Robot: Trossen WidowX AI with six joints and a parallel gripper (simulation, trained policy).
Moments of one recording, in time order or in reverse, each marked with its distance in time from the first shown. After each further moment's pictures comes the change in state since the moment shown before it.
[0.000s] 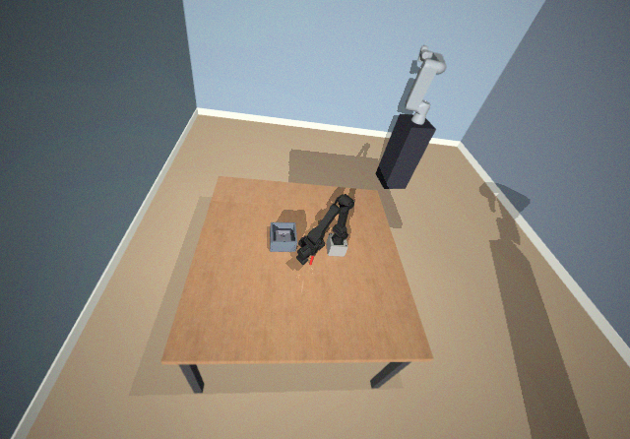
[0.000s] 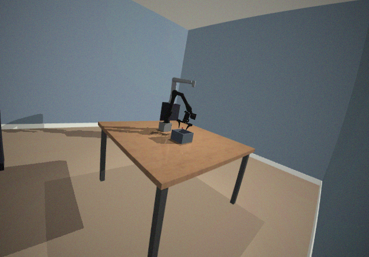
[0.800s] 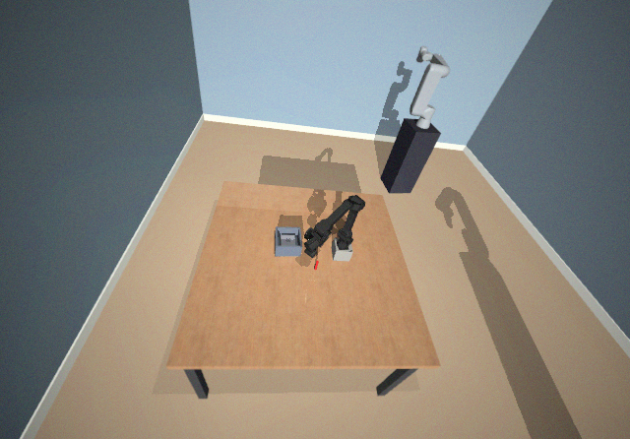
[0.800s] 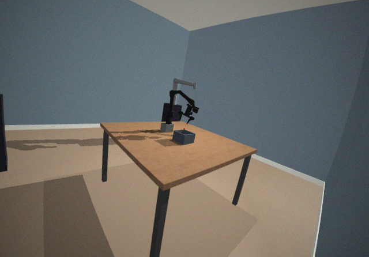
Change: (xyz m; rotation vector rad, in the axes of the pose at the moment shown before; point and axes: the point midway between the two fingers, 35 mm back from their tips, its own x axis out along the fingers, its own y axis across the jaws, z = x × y) arm -0.087 -0.034 0.045 -0.209 -0.118 -0.093
